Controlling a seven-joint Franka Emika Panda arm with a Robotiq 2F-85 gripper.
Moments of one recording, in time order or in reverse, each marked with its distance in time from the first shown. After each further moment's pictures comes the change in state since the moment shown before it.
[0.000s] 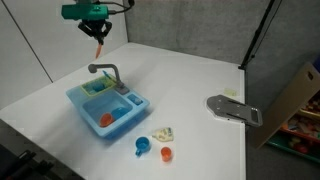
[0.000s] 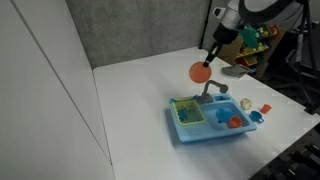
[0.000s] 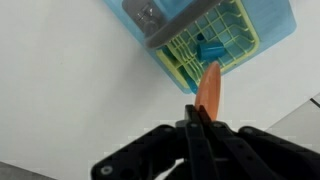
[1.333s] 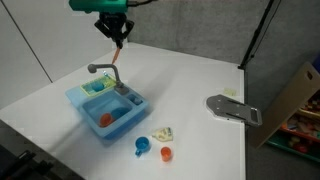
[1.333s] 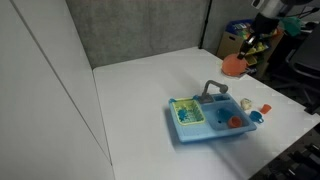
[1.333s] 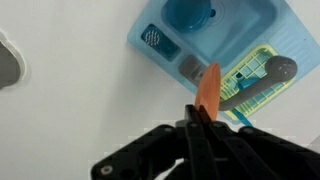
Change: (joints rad) arm -0.054 -0.167 -0.189 -0.119 -0.004 -0.126 -0.004
